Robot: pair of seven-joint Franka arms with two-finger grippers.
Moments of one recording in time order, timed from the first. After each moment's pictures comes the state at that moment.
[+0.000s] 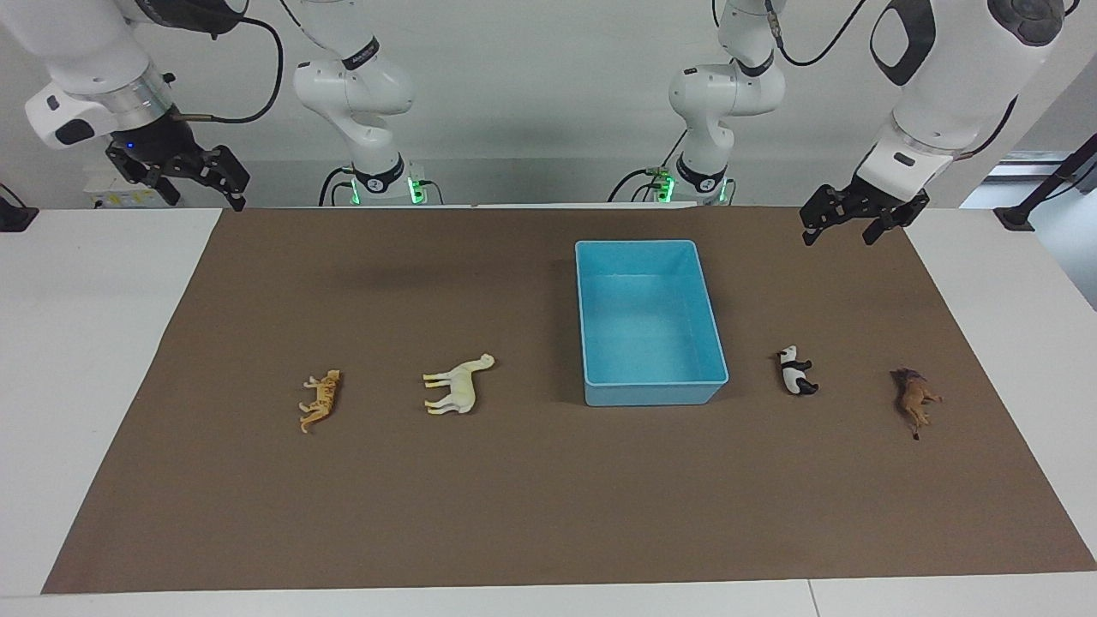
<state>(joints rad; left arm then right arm) -0.03 0.00 -0.03 -1.60 -0.02 1.54 0.00 -0.09 -0.08 -0.06 -1.62 -0.04 1.42 -0.03</state>
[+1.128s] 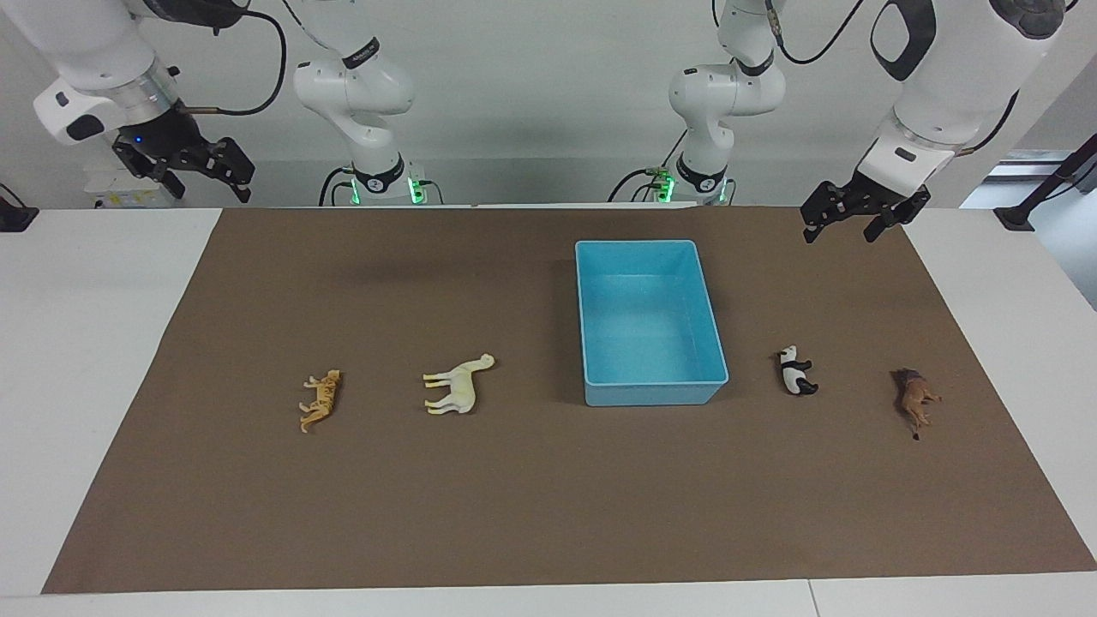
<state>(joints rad) -0.03 -0.01 -0.03 -1.61 -0.02 1.54 0.00 -0.08 -0.11 -0.05 -1.69 -0.04 1.50 -0.06</state>
